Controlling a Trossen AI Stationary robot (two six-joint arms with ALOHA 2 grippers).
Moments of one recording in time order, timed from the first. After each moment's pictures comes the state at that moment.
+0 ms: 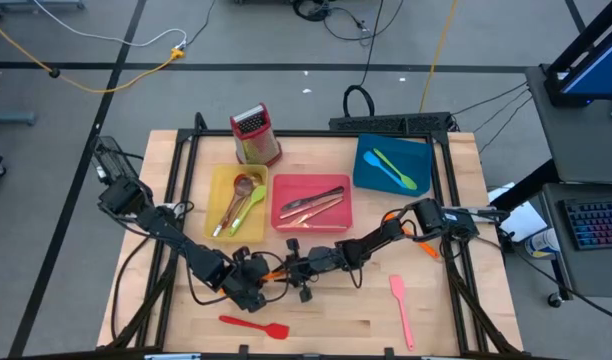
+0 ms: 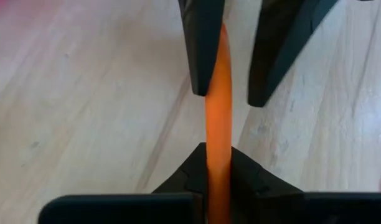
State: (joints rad) left arm -0.62 1.69 0.84 -0.26 -0.35 -0.96; right arm 0.28 2.28 1.18 0.83 0.01 -0.11
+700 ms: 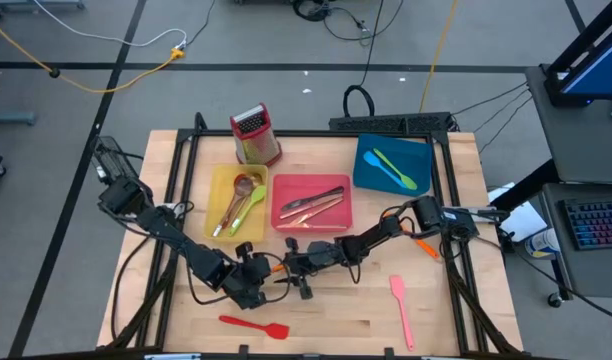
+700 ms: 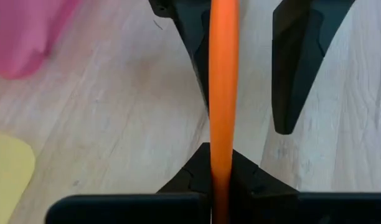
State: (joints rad) left arm -0.62 1.69 0.84 -0.25 -0.45 -0.83; right arm 0.25 2.28 1.17 0.87 -0.11 0.02
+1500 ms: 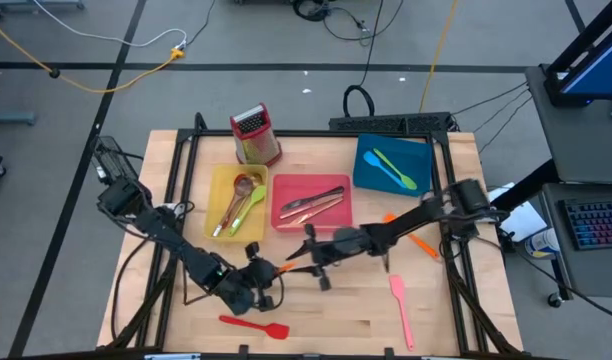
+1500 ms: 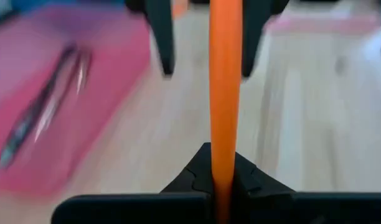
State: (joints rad) left arm -0.66 1.69 0.84 0.09 -0.77 -0.60; right arm 0.24 1.90 0.93 0.80 -0.05 -0.04
